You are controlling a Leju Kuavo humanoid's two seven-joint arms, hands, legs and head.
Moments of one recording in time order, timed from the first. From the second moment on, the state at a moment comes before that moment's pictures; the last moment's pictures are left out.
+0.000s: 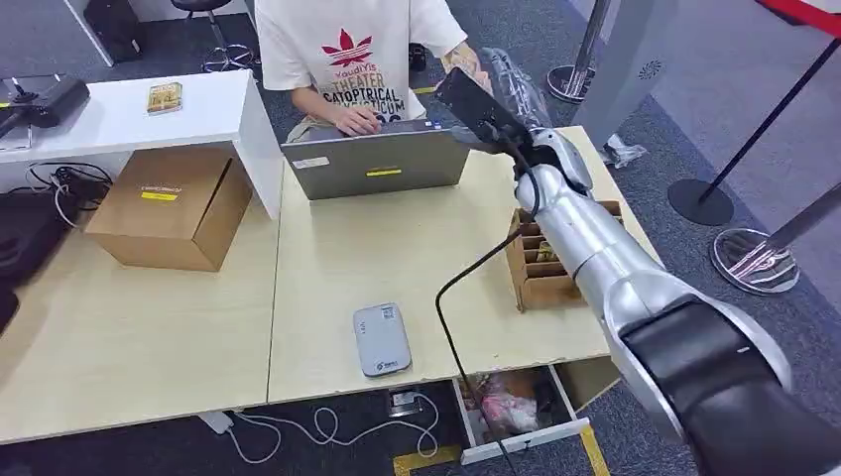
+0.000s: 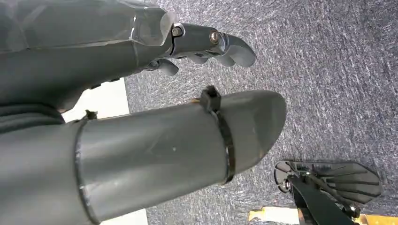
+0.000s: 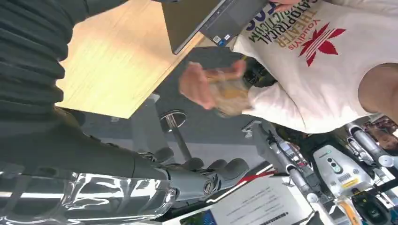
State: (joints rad) left arm -0.07 -0.12 1.22 -0.19 -1.32 0.09 -0.10; right arm -1.11 -0.04 0.53 -0.38 0.40 -0.22 -0.11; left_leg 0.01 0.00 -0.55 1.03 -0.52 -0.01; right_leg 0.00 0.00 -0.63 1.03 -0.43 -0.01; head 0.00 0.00
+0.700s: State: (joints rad) left arm -0.07 -0.13 1.22 -0.19 -1.28 0.10 -0.11; right arm -0.90 -0.16 0.51 -0.60 0.59 -0.32 -0.20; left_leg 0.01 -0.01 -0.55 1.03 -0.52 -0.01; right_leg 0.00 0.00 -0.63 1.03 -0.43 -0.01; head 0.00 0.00
